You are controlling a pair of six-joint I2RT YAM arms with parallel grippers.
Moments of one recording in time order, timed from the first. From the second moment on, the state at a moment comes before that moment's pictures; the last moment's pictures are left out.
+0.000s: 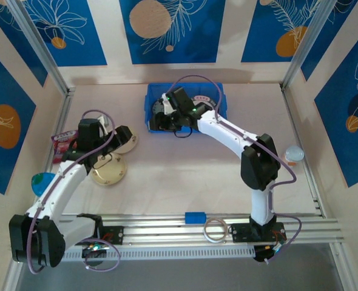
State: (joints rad) left arm -0.14 1.09 0.84 -0.39 0.29 -0.66; right arm 0.72 1.95 1.72 -0.56 -0.39 0.58
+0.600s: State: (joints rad) left arm -0.12 1.00 0.89 -0.52 0.27 -0.65; right arm 0.80 2.18 1.81 -0.55 -0.56 0.66
